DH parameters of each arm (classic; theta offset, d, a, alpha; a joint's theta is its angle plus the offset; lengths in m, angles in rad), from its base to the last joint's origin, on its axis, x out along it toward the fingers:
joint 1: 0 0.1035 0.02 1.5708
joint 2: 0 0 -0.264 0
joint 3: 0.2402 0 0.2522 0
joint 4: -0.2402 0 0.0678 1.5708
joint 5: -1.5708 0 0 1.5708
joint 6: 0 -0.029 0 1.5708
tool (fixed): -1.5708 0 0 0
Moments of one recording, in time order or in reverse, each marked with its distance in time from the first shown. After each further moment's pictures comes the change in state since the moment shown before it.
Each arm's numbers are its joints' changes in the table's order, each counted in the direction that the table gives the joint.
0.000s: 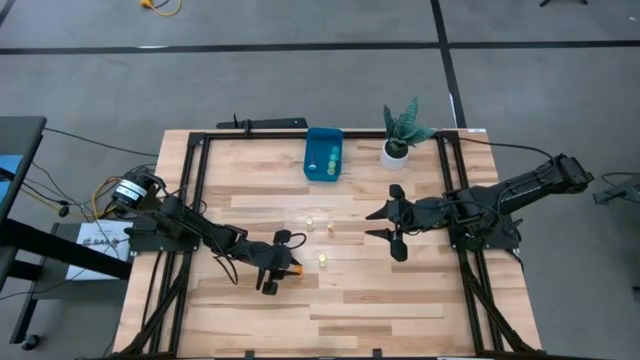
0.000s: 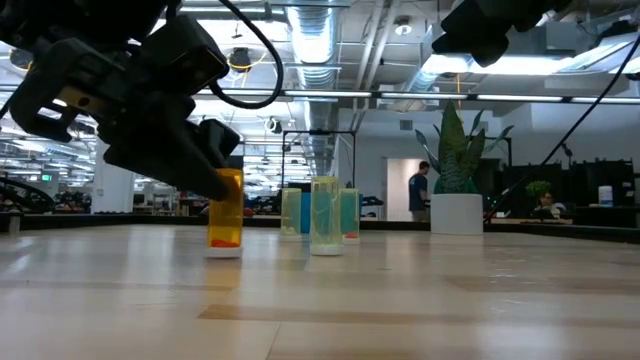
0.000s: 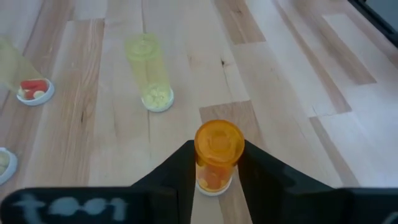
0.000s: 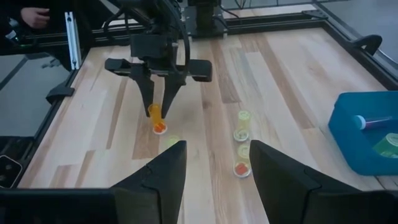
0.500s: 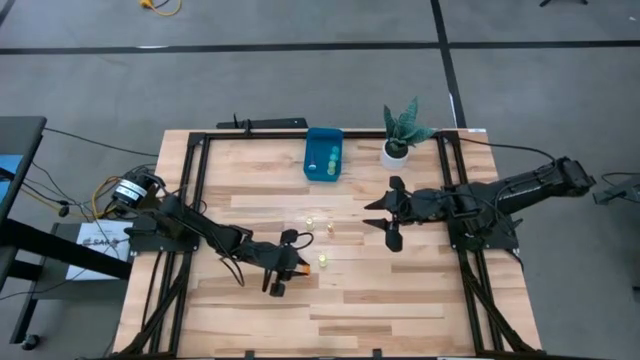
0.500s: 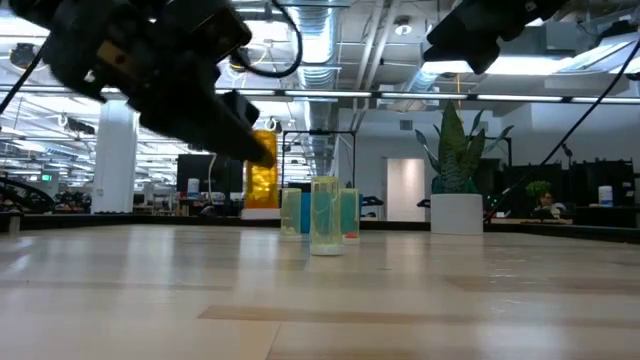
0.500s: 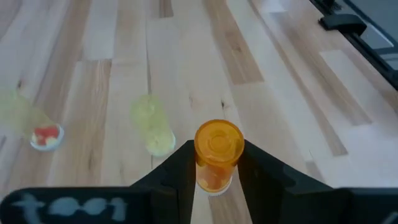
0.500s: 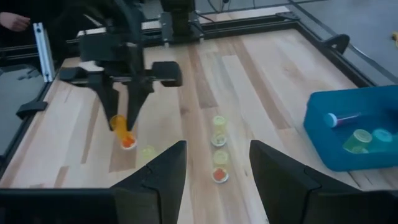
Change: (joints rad) left arm 0.001 0.001 0.112 -0.071 -0.025 -0.021; right arm -0.082 0.000 0.000 0.011 0.002 0.003
